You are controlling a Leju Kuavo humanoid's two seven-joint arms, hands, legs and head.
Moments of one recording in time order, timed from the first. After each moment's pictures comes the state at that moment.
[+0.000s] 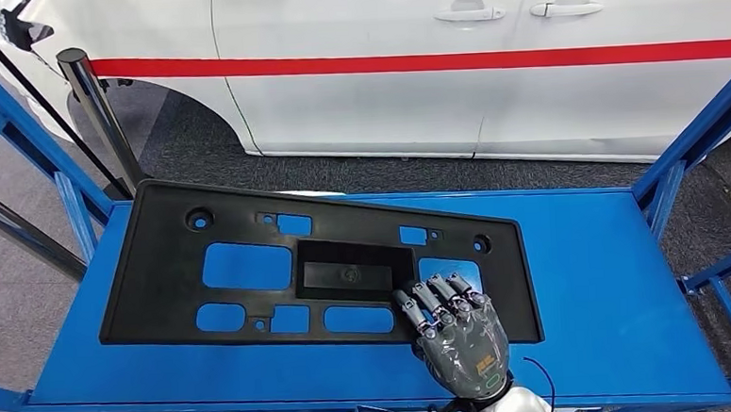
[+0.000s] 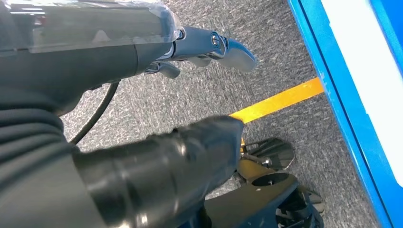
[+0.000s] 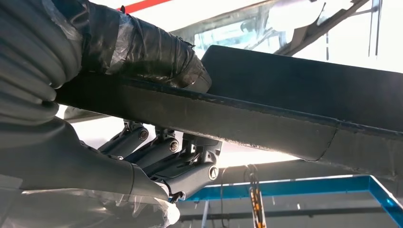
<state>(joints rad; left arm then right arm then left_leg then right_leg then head) -0.10 -0.23 0.91 -0.21 -1.21 0.08 -0.36 -0.05 -0.07 0.60 -1.74 1.57 -0.69 -0.20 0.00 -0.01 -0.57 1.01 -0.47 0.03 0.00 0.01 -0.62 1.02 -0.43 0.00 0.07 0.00</state>
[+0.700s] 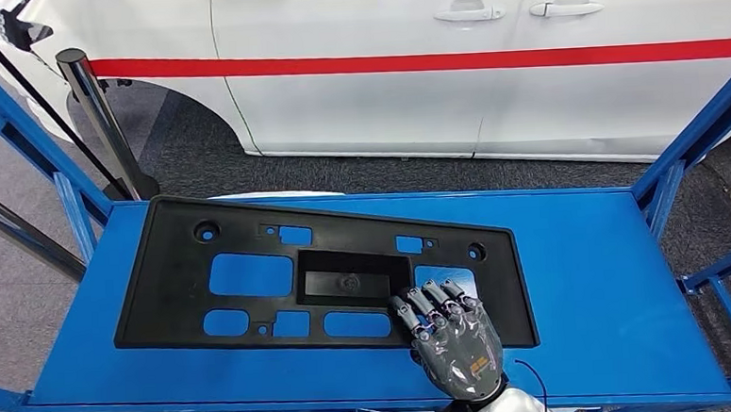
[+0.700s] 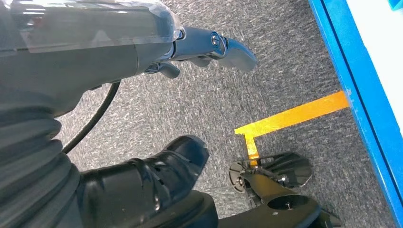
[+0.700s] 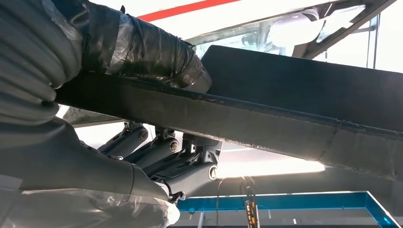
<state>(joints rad) -0.09 -0.23 0.92 -0.21 -1.22 0.15 -0.30 -0.08 -0.12 0.65 -1.70 1.57 -0.69 -0.13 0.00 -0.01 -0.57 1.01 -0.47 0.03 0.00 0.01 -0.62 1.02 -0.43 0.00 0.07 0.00</state>
